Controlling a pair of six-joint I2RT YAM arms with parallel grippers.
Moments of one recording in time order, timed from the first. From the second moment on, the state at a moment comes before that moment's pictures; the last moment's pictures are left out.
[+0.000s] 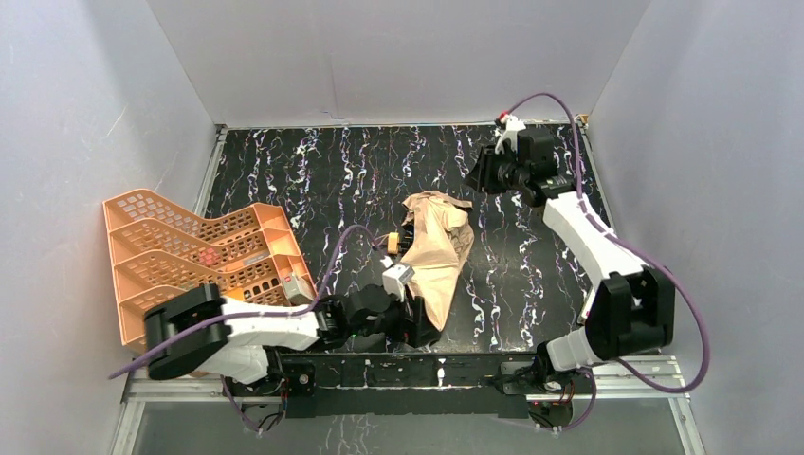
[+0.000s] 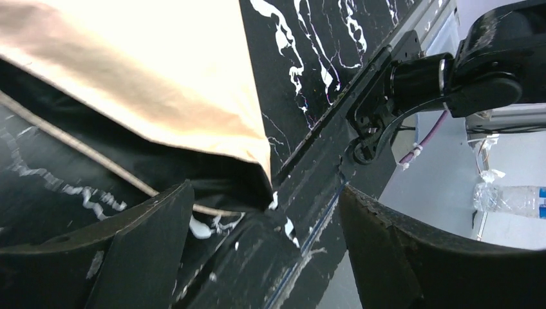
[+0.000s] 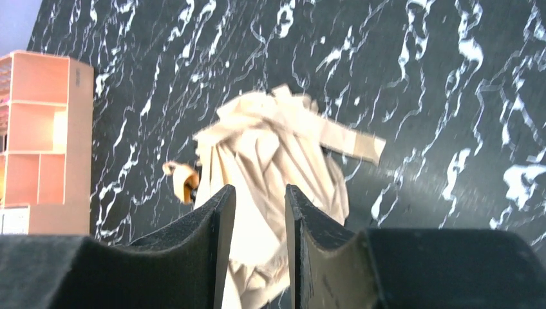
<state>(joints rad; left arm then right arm) -1.22 1.41 0.44 0.46 0.03 -0.83 0.27 1.49 1.23 -0.29 -0.36 0.23</state>
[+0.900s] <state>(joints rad) -0.66 1.43 1.00 -0.11 0.13 -0.55 0.76 1.05 0.53 -0.05 -0.27 0.68</state>
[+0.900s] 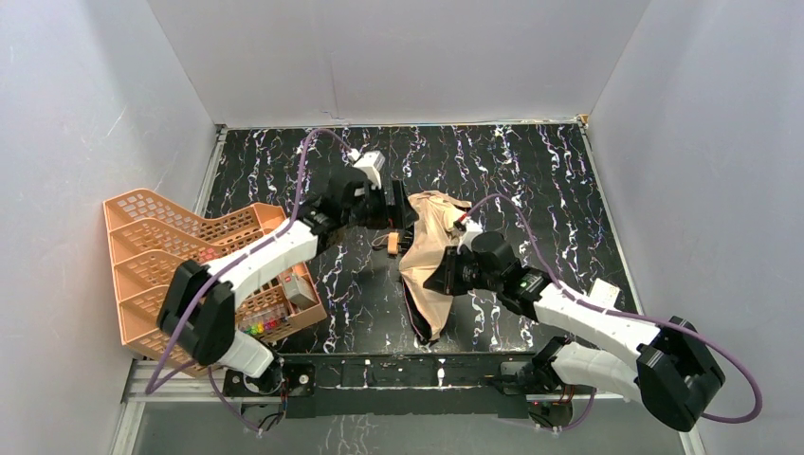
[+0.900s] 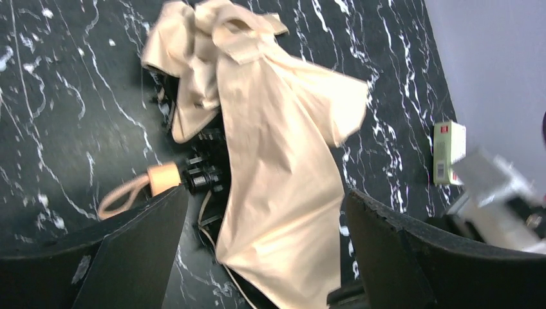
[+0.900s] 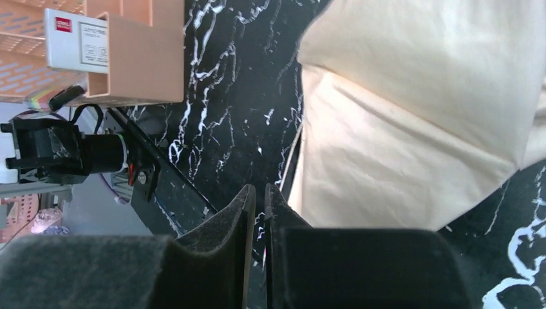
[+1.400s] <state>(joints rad) -0.52 1.90 1.43 -0.15 0.38 -0.55 0.79 1.11 0.33 0.13 -0.18 0.81</state>
